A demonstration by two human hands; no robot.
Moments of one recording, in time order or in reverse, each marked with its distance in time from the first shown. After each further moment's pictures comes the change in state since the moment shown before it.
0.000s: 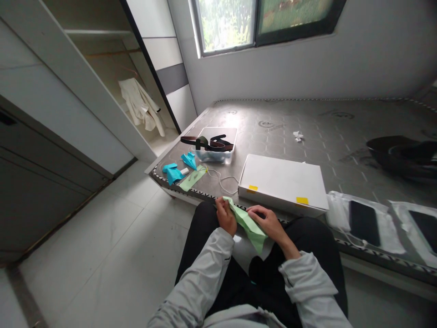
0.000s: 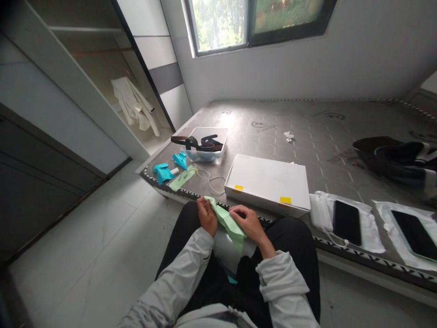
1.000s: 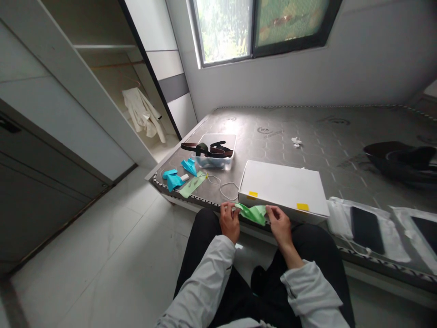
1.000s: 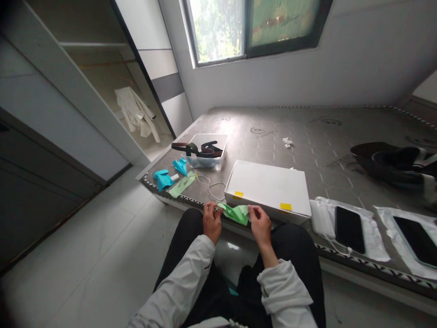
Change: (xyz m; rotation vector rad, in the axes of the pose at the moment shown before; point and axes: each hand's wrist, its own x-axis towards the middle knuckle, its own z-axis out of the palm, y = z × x) left_hand 0.002 -0.002 0.005 0.320 -0.240 0.089; right_hand 0.009 0.021 -0.016 -0.095 0.607 0.073
